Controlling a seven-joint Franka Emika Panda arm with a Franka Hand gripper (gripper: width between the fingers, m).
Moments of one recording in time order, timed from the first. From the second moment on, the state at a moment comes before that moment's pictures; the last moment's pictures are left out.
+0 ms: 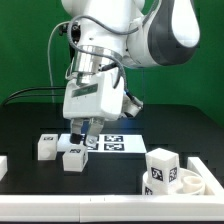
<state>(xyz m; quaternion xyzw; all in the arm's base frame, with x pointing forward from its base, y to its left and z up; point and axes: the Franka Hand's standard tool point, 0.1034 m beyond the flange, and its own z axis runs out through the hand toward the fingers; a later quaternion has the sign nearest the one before) 0.505 -0.061 0.075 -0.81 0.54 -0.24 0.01</state>
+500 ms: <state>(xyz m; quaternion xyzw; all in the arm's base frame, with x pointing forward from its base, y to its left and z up) 0.511 -0.043 0.064 -0.91 0.36 -0.22 -0.02</state>
